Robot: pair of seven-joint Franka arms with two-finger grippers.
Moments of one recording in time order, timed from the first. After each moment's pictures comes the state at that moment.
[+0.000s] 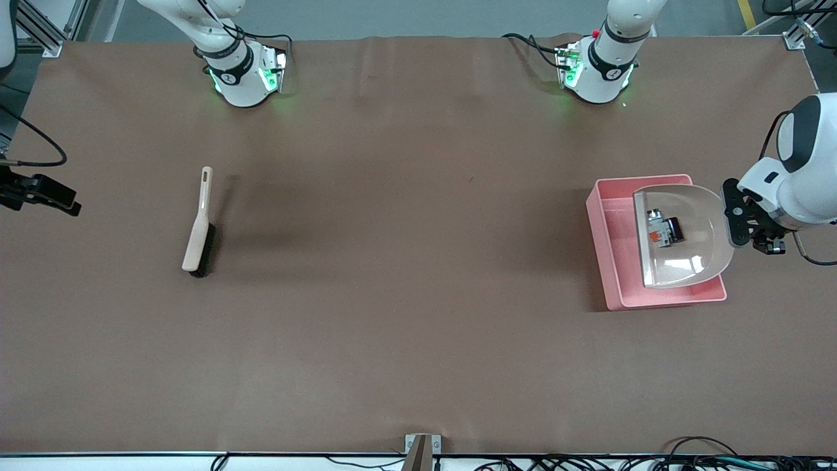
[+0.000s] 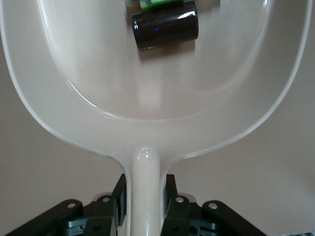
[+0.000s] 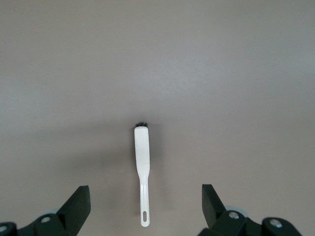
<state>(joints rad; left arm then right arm) 0.89 0.24 -0.82 -1.92 0.53 1.93 1.44 -0.16 0.09 0.06 -1.51 -0.06 1.62 0.01</state>
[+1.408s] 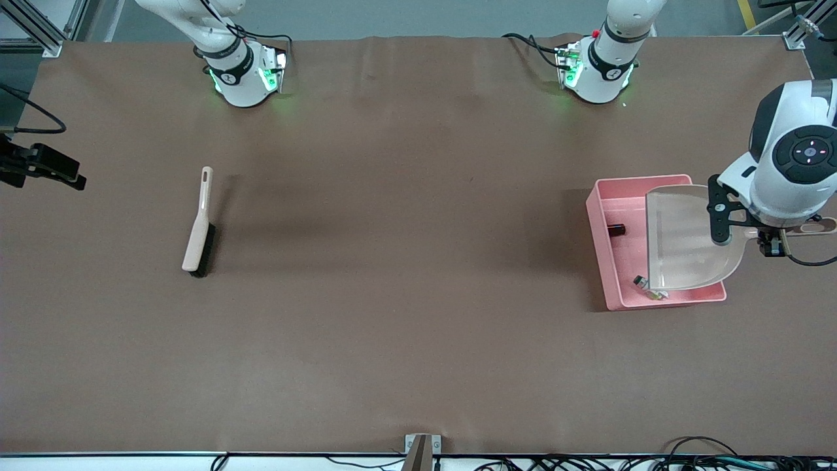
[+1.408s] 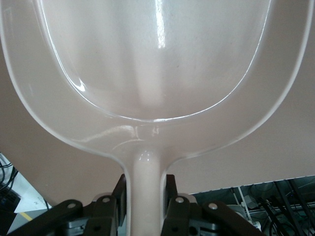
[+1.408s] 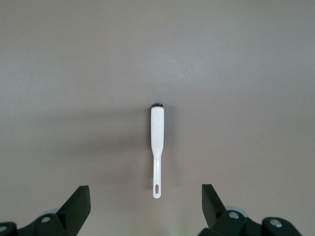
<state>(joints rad) 0.88 0.22 -0.95 -1.87 0.73 1.87 1.37 -0.11 0.10 0.06 -1.39 -0.02 1.45 0.01</state>
